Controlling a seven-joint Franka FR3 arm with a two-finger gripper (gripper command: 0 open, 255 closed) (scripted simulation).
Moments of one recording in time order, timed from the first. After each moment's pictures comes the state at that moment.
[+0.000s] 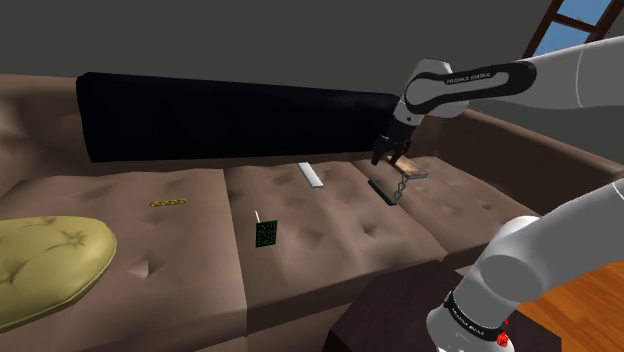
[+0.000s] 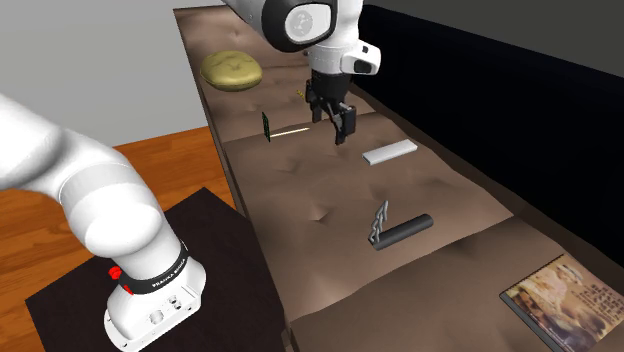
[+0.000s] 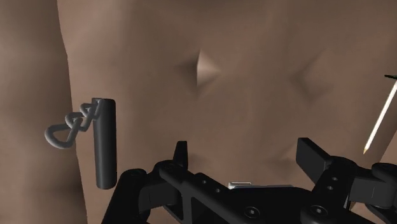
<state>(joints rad) -0.11 -0.42 -0.27 -2.42 0.00 2.09 -0.06</state>
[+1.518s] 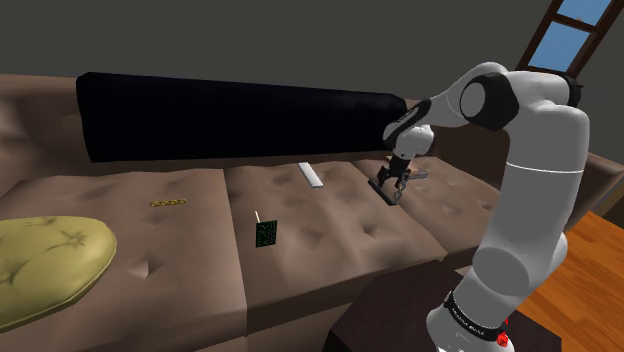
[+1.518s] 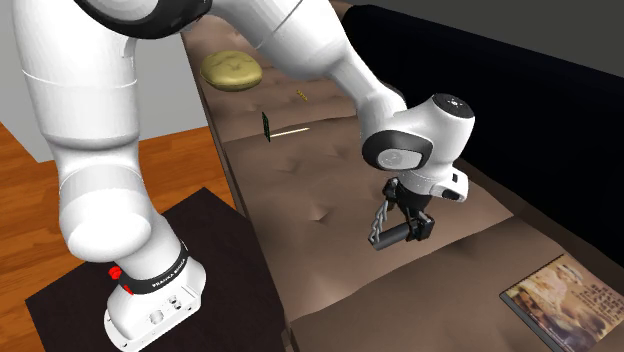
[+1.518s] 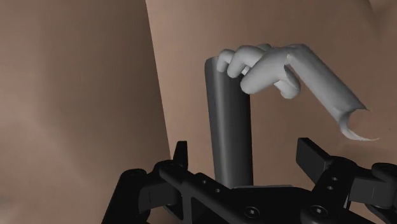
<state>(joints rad) -0.28 0.33 -0.45 -2.13 0.31 2.39 -0.42</state>
